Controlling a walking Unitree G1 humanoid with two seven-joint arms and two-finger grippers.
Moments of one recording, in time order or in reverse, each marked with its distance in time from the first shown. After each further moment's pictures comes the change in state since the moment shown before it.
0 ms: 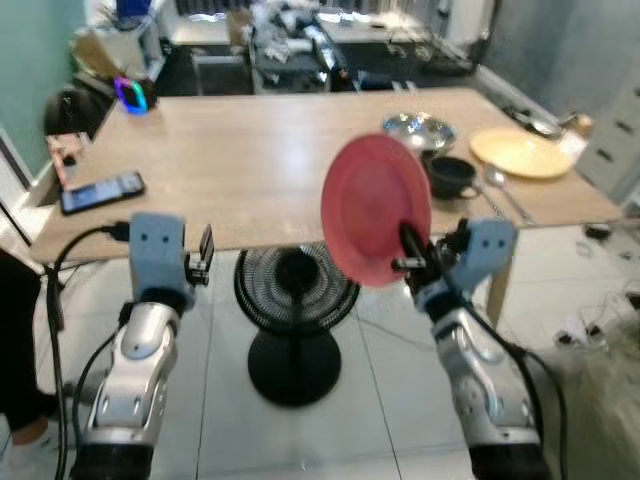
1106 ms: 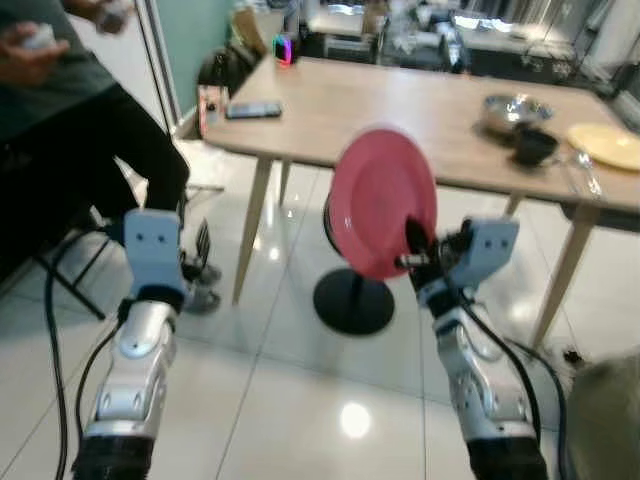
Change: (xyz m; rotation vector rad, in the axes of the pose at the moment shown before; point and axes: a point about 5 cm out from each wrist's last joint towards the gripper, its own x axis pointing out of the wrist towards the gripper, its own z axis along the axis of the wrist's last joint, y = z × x) left arm 0.003 0.011 -0.004 -0.009 -0.024 0.047; right arm 0.002 0.000 -0.002 -0.040 -0.037 -0.013
